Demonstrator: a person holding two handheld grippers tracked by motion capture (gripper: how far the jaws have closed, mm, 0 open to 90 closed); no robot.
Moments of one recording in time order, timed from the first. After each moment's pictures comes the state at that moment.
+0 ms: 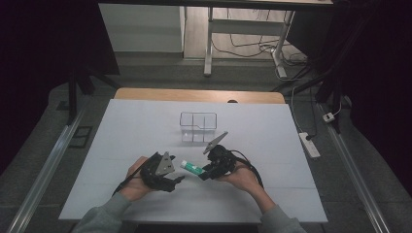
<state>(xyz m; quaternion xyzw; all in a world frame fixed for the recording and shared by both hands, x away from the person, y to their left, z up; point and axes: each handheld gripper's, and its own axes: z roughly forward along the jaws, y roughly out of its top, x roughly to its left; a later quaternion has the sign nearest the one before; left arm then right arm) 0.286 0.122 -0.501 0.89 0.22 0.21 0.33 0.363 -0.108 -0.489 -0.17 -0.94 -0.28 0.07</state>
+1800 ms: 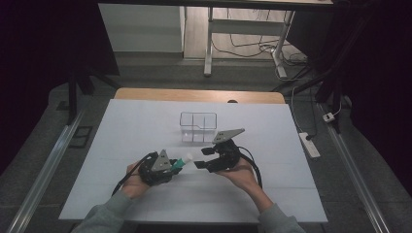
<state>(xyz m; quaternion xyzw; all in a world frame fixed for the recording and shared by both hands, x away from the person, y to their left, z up) 0.297 0.136 -0.508 0.88 0.23 0.19 0.37 0.362 -0.122 -0.467 -0.20 -0.87 -0.45 0.00</state>
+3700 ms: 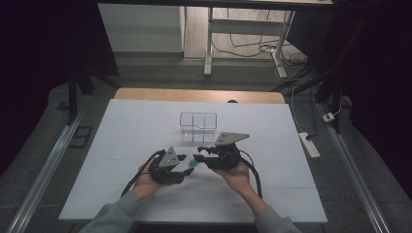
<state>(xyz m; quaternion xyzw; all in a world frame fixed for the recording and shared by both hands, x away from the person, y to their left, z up) 0.303 0.111 -0.507 0.86 0.26 0.17 0.41 0.351 -0.123 -0.464 -0.21 -0.83 -0.51 -0.05</state>
